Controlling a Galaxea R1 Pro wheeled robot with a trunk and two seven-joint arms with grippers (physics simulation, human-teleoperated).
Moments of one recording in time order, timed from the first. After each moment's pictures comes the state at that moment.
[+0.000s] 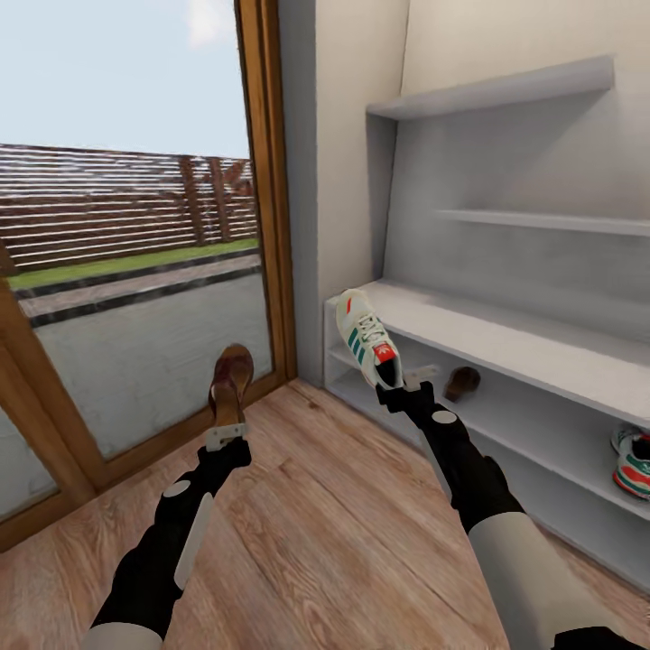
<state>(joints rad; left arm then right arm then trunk) -0.44 -0.09 0.06 -1.19 0.09 0.31 -0.04 -0.76 0.04 0.09 -0.98 0.14 0.30 0.07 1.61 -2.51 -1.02</state>
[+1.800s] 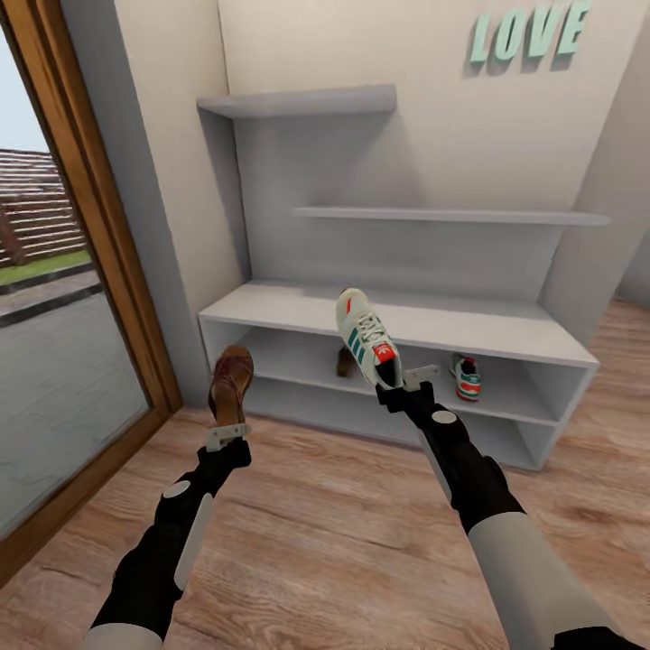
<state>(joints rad) -0.44 -0.09 0.06 -1.19 0.09 0.31 -0.04 -0.76 0.04 0.09 -0.98 0.14 0.30 0.07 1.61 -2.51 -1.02</state>
